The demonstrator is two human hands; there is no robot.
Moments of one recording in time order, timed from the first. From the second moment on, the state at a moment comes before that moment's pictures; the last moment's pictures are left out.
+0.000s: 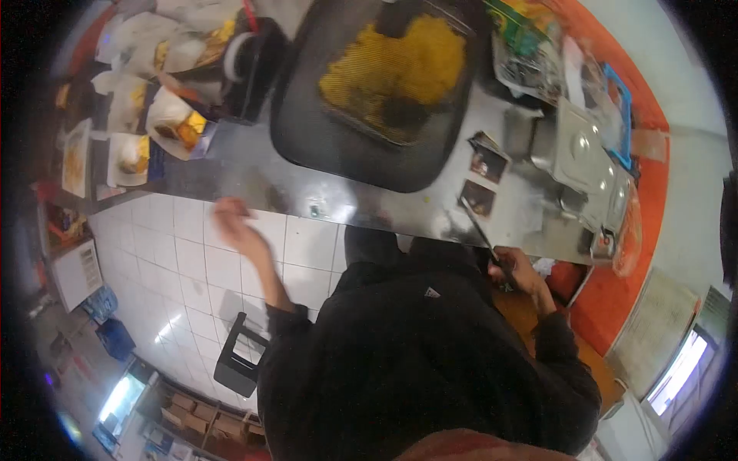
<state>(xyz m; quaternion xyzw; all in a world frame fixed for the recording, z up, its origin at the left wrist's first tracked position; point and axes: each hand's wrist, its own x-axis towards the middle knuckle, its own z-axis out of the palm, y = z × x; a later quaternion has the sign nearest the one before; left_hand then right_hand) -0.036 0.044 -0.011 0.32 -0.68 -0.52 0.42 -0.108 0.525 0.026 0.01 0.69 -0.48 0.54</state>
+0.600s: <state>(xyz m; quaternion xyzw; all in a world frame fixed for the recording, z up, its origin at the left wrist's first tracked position) -0.135 0.366 -0.043 0.15 -0.90 -0.39 0.09 -0.204 0.642 0.021 -0.06 0.69 -0.39 0.60</state>
